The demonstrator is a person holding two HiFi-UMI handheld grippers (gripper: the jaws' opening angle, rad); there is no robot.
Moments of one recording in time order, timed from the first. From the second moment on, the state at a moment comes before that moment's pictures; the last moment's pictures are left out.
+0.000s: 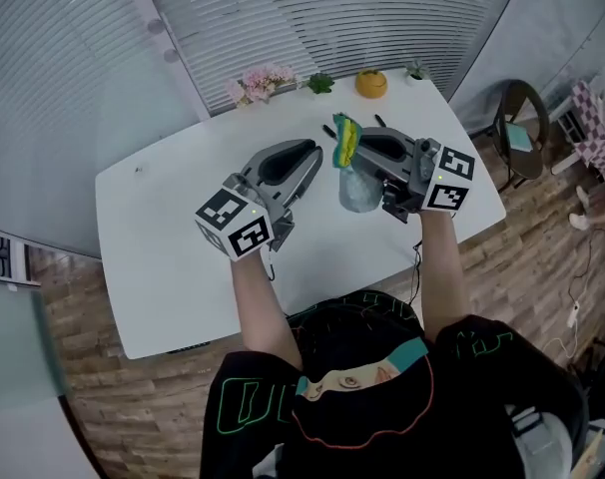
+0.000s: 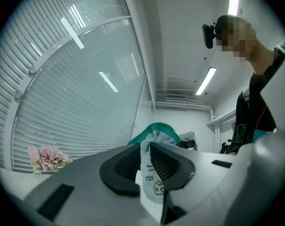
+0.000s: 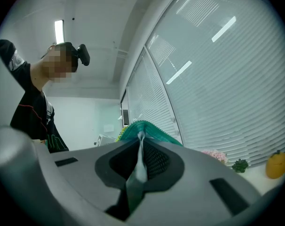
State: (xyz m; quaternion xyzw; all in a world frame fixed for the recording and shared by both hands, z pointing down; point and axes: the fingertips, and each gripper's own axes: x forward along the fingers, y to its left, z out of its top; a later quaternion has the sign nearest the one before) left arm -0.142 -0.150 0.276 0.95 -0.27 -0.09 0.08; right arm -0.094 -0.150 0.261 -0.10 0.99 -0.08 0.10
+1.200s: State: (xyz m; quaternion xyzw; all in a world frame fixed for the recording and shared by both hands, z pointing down) left arm -0.141 -0.101 0.277 0.99 -0.03 -0.14 0.01; right arm -0.128 -0.101 0.277 0.14 0.98 -0.12 0.09
